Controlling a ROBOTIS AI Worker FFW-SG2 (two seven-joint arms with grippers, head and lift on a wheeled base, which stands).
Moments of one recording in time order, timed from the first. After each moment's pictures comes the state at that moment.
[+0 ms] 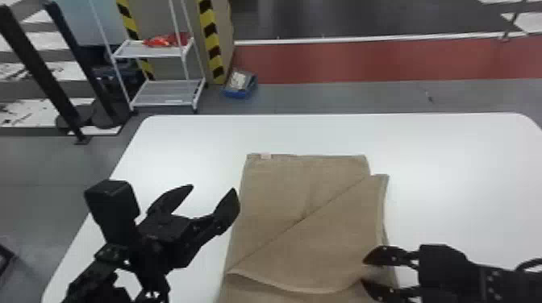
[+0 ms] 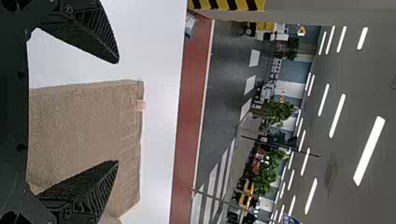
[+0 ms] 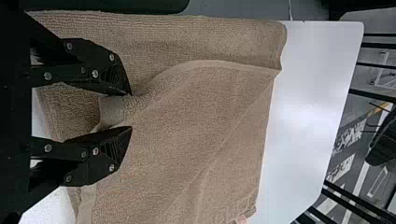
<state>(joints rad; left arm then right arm) 0.52 0.02 0.09 -2.40 0.20 0.62 -0.22 0.38 -0.29 0.08 -2.15 0.66 0.23 1.17</state>
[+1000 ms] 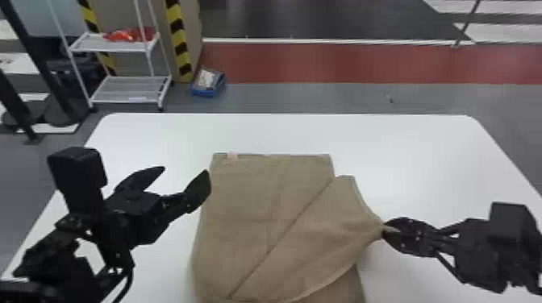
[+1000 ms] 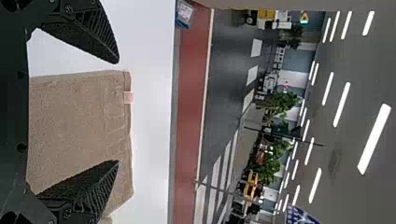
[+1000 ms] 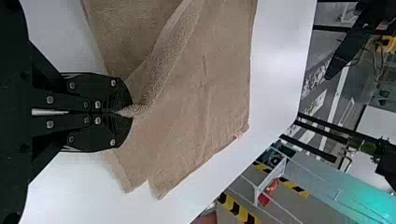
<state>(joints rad) 0.35 0.03 0.08 -2.38 0.18 0.80 -0.25 0.42 -0.25 -0.26 -2.22 0.41 0.21 1.20</state>
